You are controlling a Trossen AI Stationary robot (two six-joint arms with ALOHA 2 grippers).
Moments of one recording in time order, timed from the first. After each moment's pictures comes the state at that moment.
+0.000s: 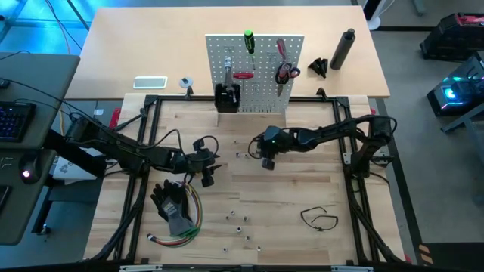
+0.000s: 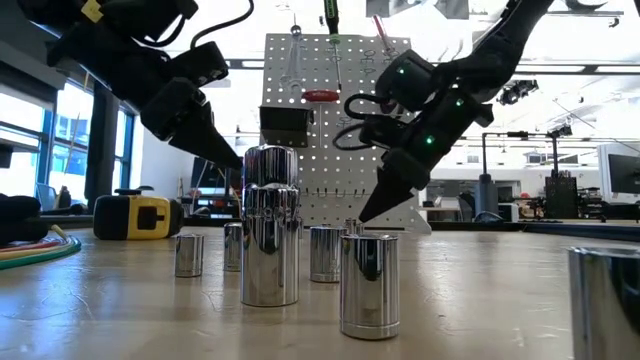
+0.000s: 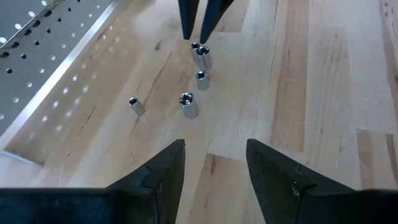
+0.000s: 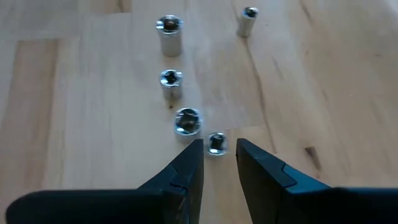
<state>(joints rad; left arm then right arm) -0.16 1.32 0.54 0.08 -0.45 -0.15 -0.21 1.76 0.82 0.10 0.01 -0.09</state>
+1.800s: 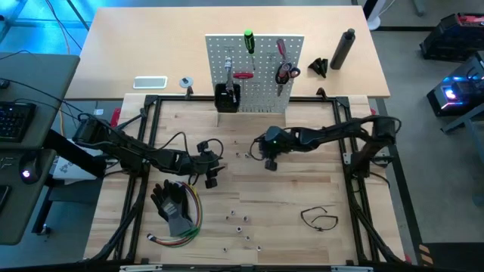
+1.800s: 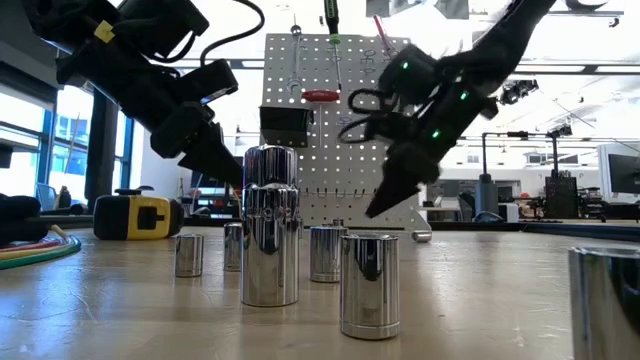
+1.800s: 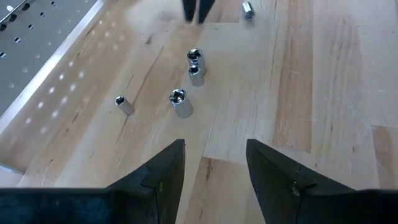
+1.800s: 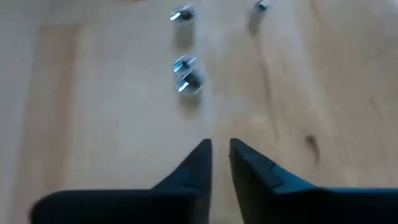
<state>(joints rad) -0.16 1.44 0.54 0.18 -0.46 -0.13 -0.19 1.71 0.82 0.03 0.00 -0.11</state>
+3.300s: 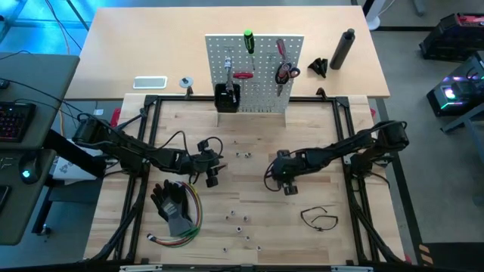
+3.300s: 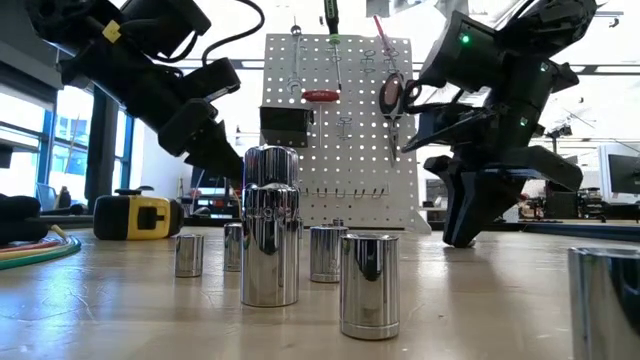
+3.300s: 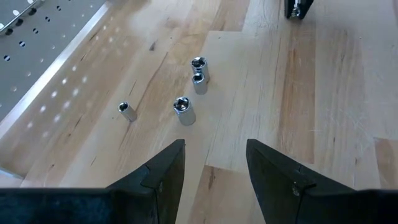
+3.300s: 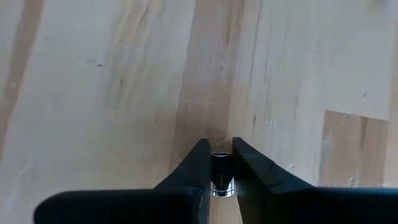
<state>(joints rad) -0.14 1.44 0.54 0.21 -0.45 -0.13 0.10 1.63 0.72 -0.26 0.08 -0.10</state>
